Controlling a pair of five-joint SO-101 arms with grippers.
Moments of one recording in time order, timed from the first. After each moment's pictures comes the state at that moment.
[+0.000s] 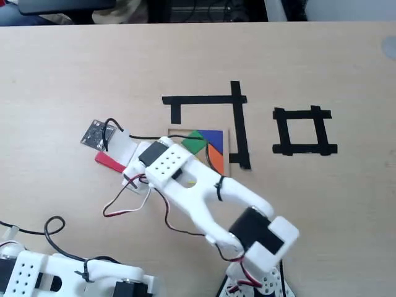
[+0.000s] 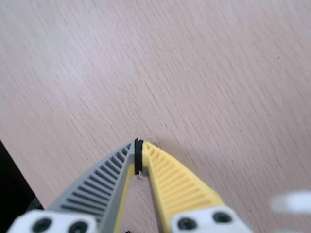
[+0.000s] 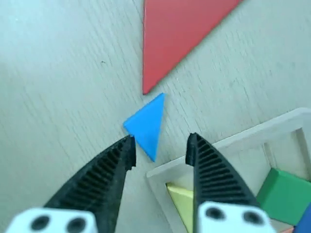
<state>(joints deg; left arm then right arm) -85.9 -69.6 85.1 60.9 -23.0 -48.0 8.0 21.8 51.2 16.3</state>
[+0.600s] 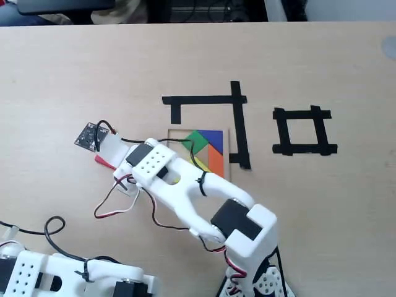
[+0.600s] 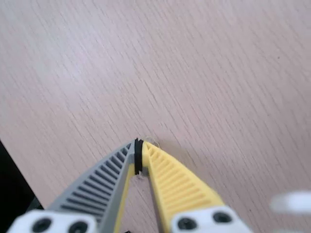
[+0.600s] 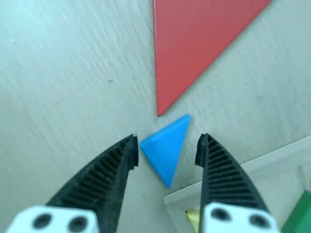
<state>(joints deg) -85.9 -69.6 85.1 60.9 -23.0 -50.2 16.9 15.0 51.6 12.4</state>
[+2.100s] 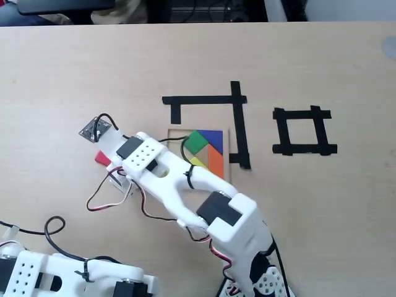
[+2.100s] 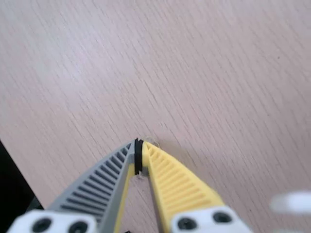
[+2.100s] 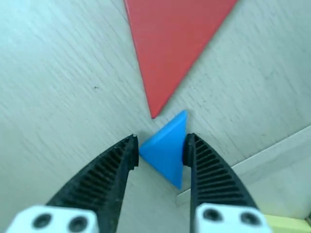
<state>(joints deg) -85.9 -69.6 85.1 60.9 -23.0 -50.2 27.4 2.9 61.2 2.1</state>
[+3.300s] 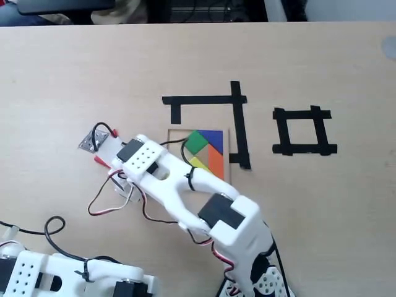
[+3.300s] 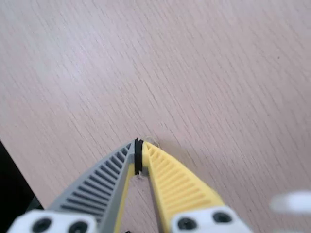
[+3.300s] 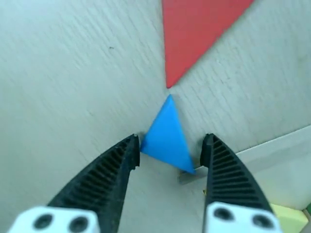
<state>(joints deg) -85.9 -69.6 85.1 60.9 -23.0 -50.8 25.3 6.2 64.6 10.5</state>
